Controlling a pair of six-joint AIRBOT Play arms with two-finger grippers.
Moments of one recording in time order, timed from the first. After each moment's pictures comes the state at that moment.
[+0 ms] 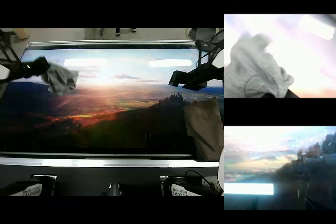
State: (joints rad) left arm -0.03 -1.26 1.44 1.17 -0.74 -1.67; right arm -0.07 -1.37 1.63 -1.39 1.35 1.59
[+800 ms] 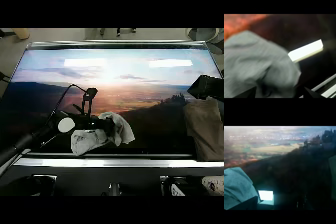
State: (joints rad) left arm -0.73 -1.20 1.01 1.21 -0.77 -1.85; right arm -0.07 -1.00 1.63 -1.38 1.65 1.60
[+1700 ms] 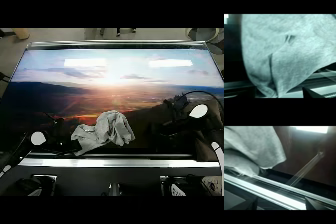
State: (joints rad) left arm -0.33 -0.94 0.46 1.09 -1.01 -1.80; right arm -0.06 -1.09 0.76 -0.96 1.37 1.38
